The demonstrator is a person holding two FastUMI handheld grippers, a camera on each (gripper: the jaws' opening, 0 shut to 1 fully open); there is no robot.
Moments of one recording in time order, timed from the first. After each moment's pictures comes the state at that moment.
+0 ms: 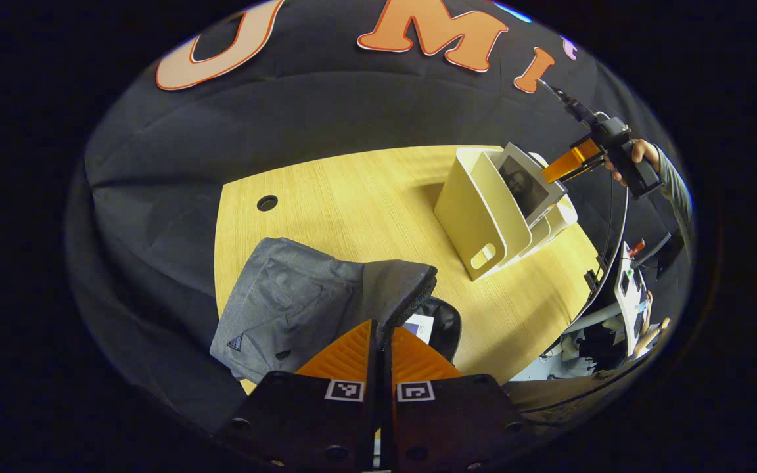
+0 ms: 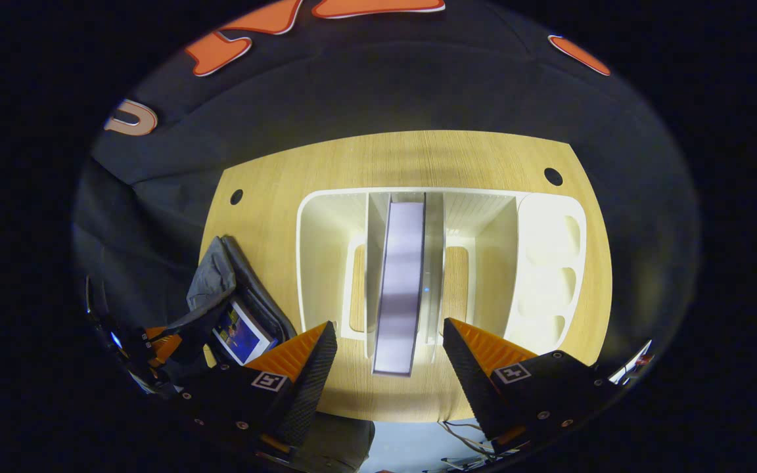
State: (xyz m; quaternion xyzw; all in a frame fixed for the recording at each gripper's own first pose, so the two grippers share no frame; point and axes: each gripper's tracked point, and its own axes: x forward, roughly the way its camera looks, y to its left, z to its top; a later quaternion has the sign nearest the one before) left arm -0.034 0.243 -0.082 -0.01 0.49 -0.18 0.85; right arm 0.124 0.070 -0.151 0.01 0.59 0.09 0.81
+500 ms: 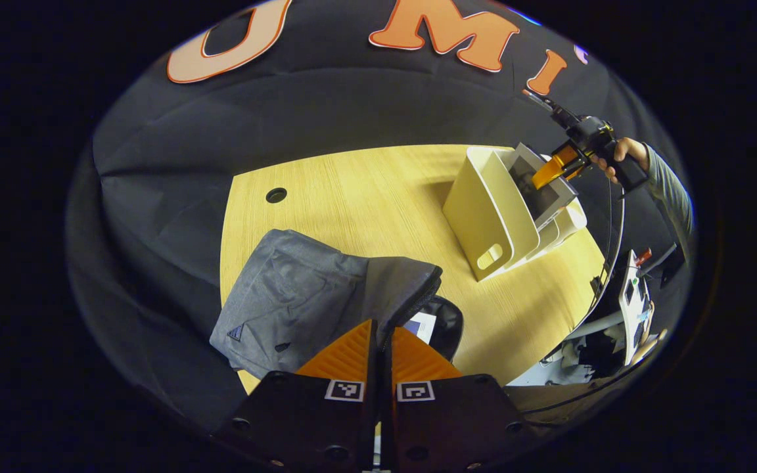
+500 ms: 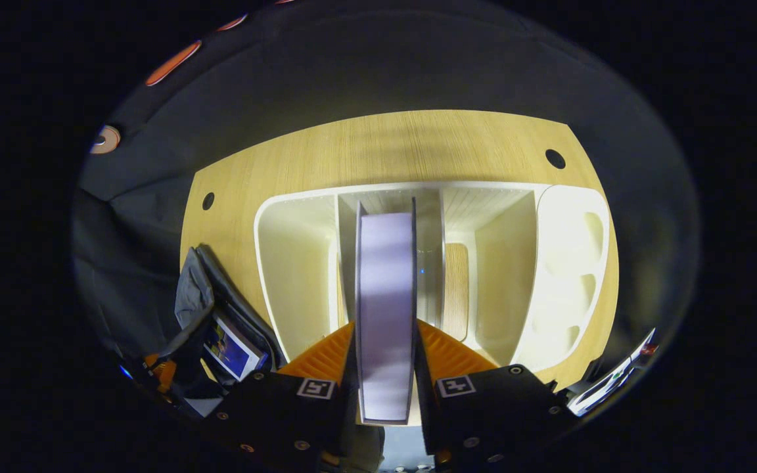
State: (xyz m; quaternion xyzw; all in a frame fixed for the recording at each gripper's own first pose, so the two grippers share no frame) left arm -0.038 0.241 -0.084 -0.02 0.50 -0.16 0.85; right arm 0.149 0.065 -0.180 0.02 0.61 0.04 0.79
